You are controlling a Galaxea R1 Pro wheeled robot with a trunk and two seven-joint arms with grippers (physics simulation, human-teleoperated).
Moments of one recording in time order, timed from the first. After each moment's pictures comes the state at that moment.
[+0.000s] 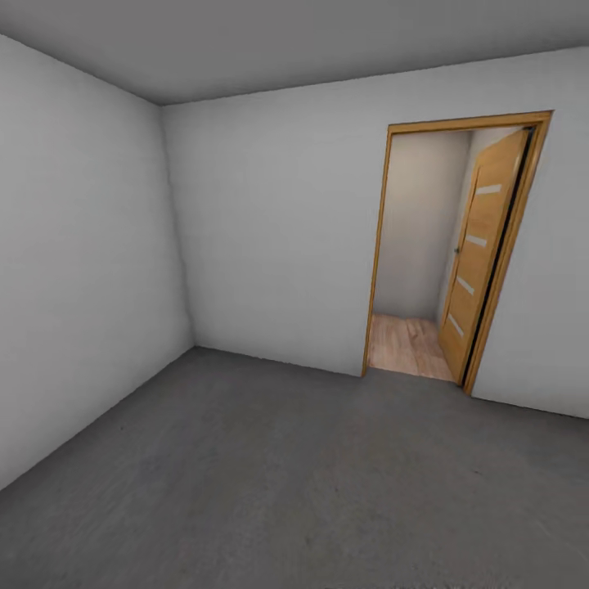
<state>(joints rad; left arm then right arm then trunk) -0.22 0.03 0.05 0.00 0.21 -0.09 0.09 -0.11 -0.07 0.72 0.03 -0.60 -0.20 -0.01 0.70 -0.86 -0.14</state>
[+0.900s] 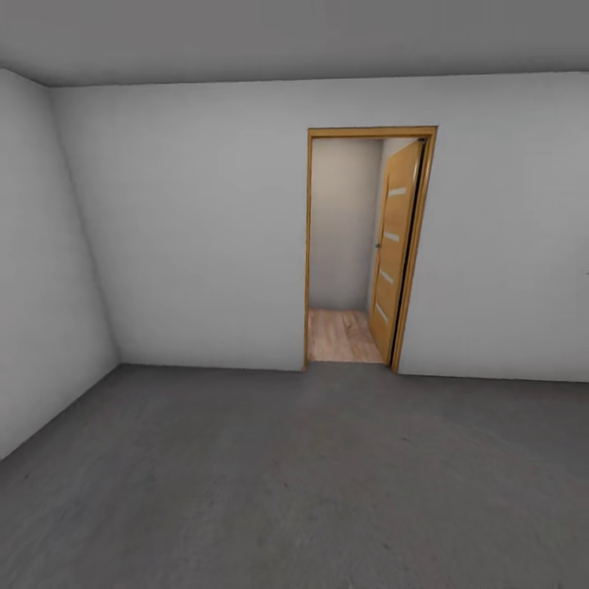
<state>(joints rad) -0.22 0.03 0.05 0.00 0.21 -0.09 0.09 -0.11 -0.07 0.72 0.03 -0.60 -0.20 -0.01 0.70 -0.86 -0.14</state>
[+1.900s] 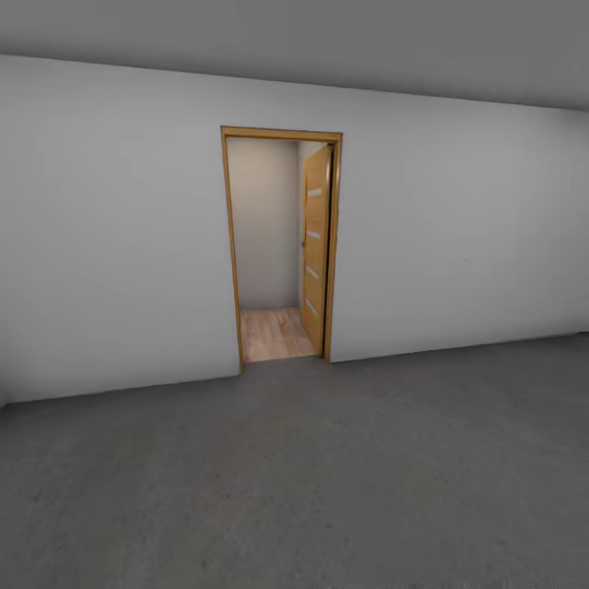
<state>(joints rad) -0.22 0.02 0.05 0.00 0.21 -0.09 0.08 -0.11 -0.07 0.73 0.03 -0.59 -0.20 -0.01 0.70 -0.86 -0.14</state>
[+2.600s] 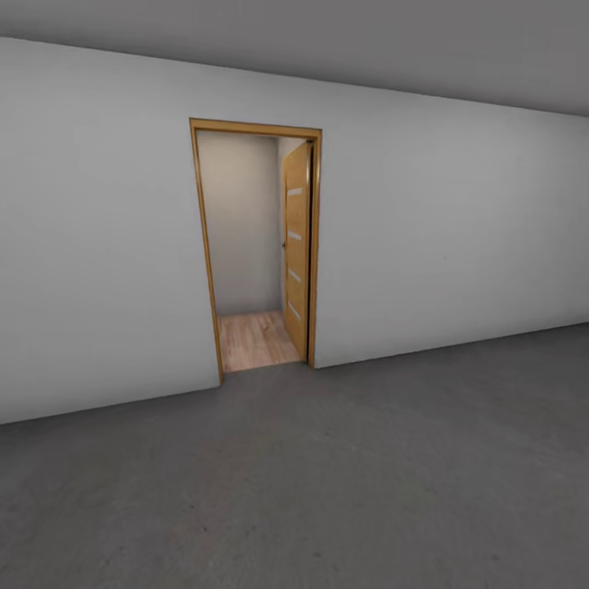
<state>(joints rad) -0.22 0.03 0.05 0.00 0.22 -0.08 0.08 -0.11 -0.07 0.73 0.03 -0.59 -0.19 0.00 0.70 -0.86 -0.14</state>
